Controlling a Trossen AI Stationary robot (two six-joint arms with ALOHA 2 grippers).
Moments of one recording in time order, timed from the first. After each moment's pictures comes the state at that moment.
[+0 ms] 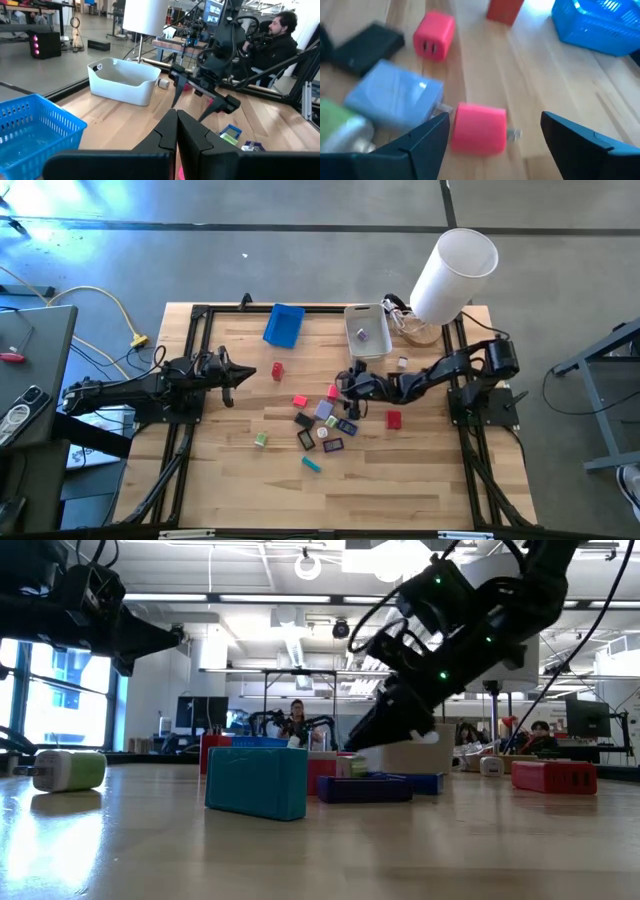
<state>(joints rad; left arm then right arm) 0.14 0.13 0.02 0.11 -0.11 -0.19 -0.01 1.75 0.69 0.48 0.25 -0.07</state>
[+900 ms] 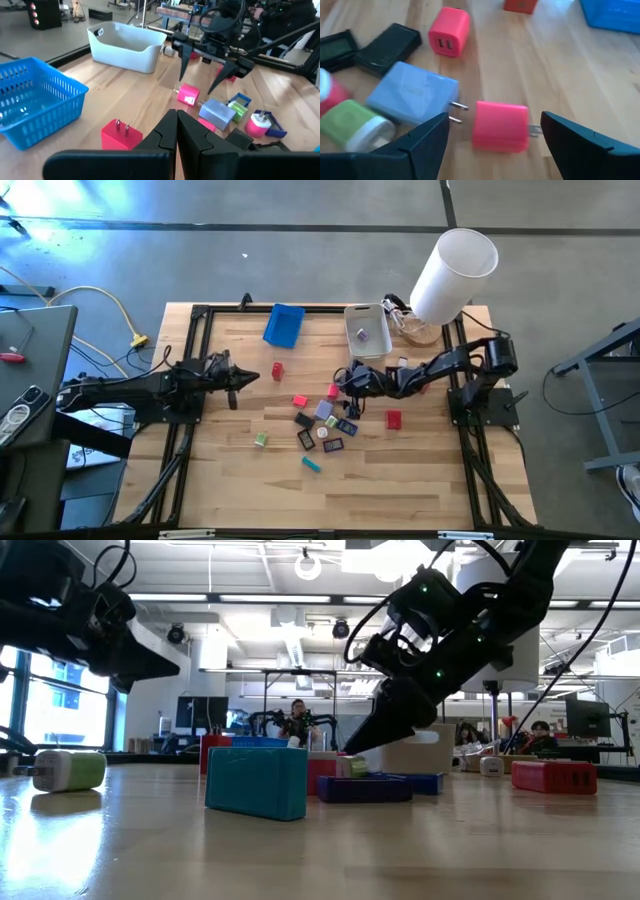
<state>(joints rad) 0.14 0.27 0.02 0.07 -0.11 -0.21 -0.07 1.76 0.72 0.40 0.08 -0.03</state>
